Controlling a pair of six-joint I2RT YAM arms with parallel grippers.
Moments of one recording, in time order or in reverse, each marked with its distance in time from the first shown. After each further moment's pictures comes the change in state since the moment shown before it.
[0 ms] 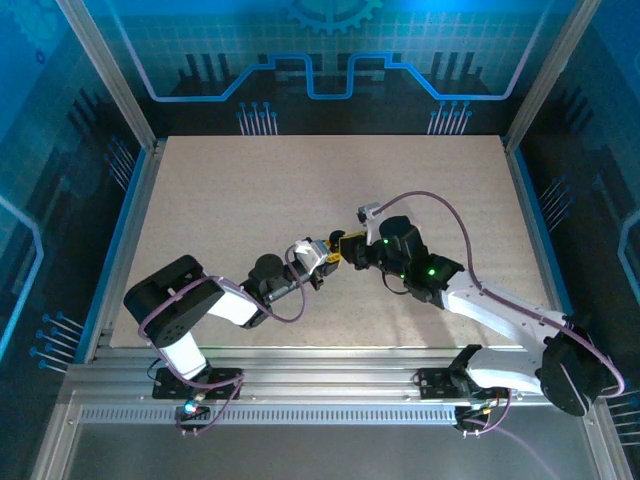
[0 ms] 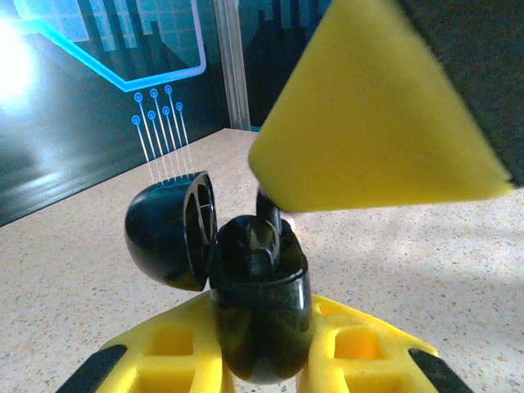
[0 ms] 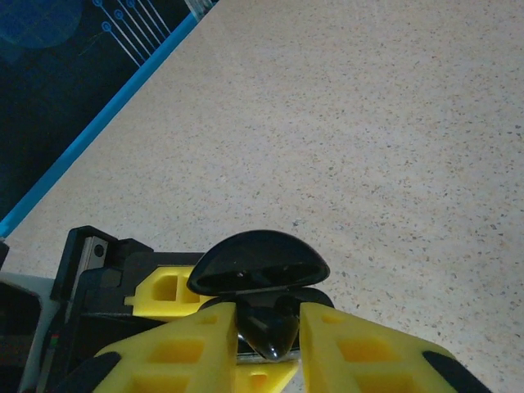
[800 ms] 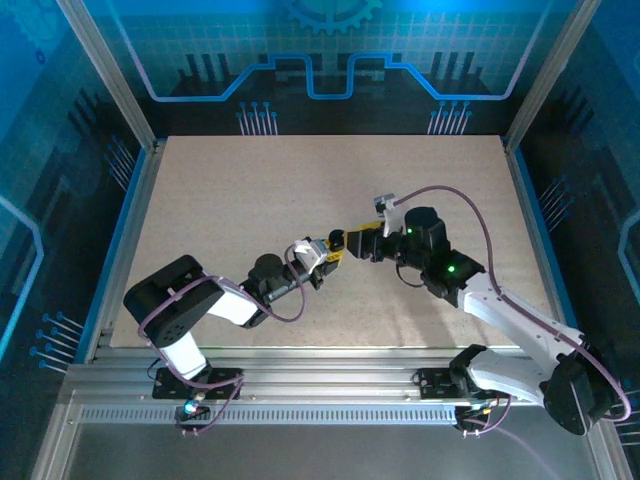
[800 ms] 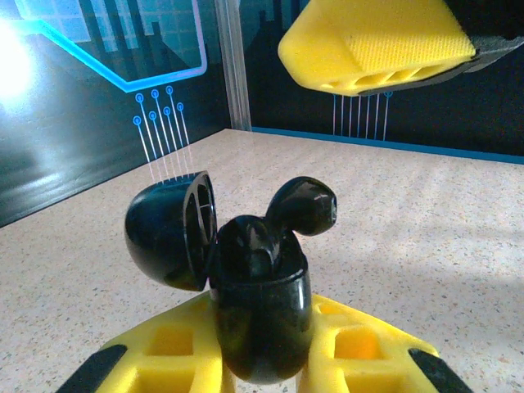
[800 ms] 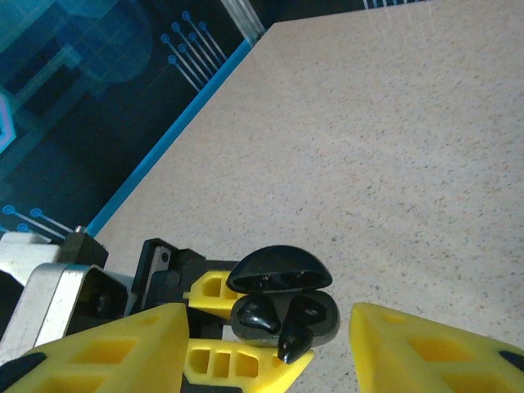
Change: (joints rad) left arm 0.000 -0.003 0.000 0.000 0.000 0.000; right arm -0.164 -0.077 0.000 -0.016 -0.287 0.017
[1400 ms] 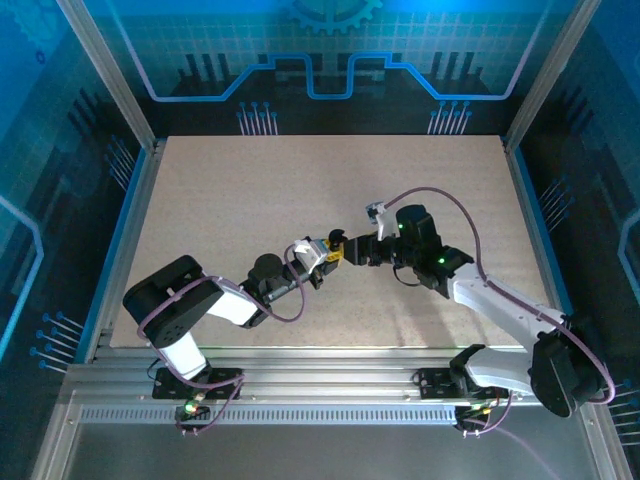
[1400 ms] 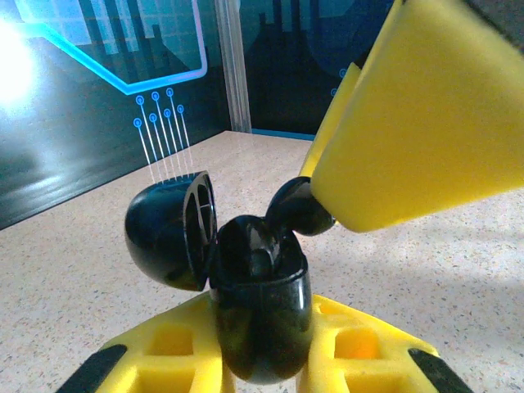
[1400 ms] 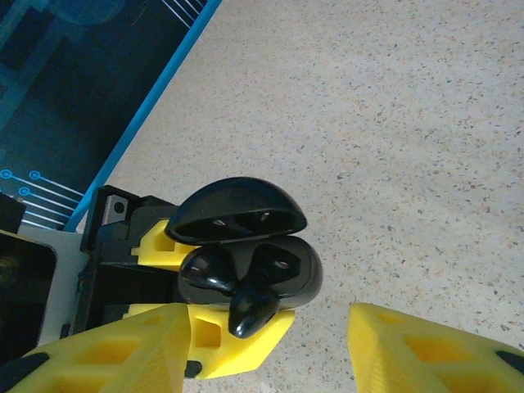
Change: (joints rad) left arm 0.000 -0.005 0.000 0.000 0.000 0.000; right arm -0.018 0.105 0.000 -0.036 -0.078 0.026
